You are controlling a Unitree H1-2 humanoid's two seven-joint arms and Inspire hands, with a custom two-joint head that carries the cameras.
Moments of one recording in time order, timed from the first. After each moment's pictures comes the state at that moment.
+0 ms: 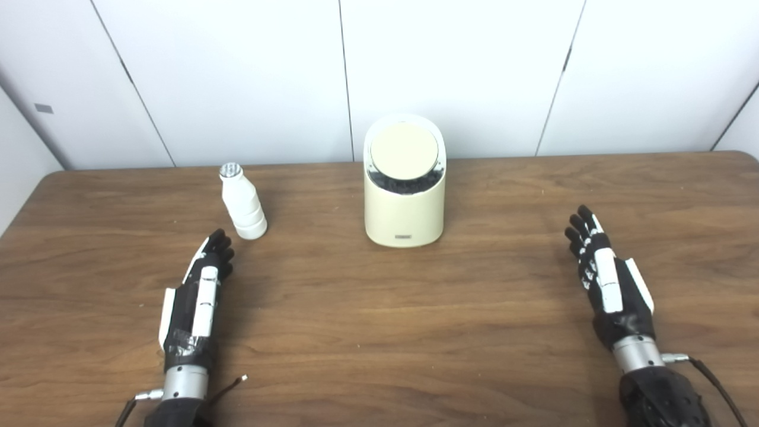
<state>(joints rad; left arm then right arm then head) 0.03 0.07 0.14 -0.07 -0.10 -0.06 0.00 -0.02 -0.17 -0.14 -0.03 0.09 -0.01 0.08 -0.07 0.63</state>
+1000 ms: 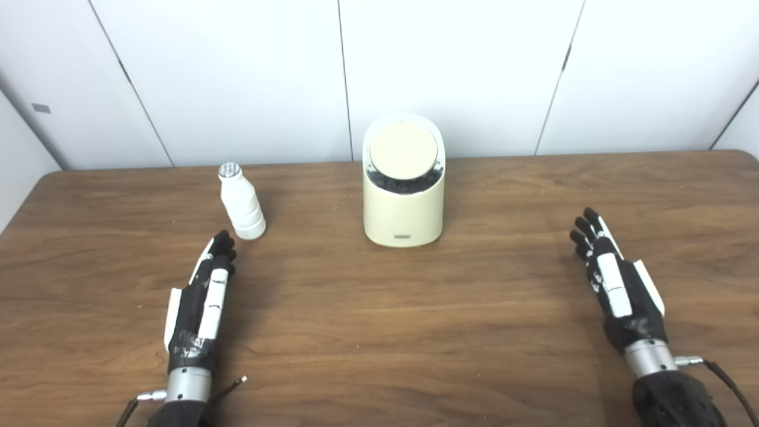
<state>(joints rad) 0.05 0.08 0.11 -0.08 -0.04 -0.06 0.00 -0.02 -0.21 -0.15 -0.06 0.09 0.00 0.09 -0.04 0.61</state>
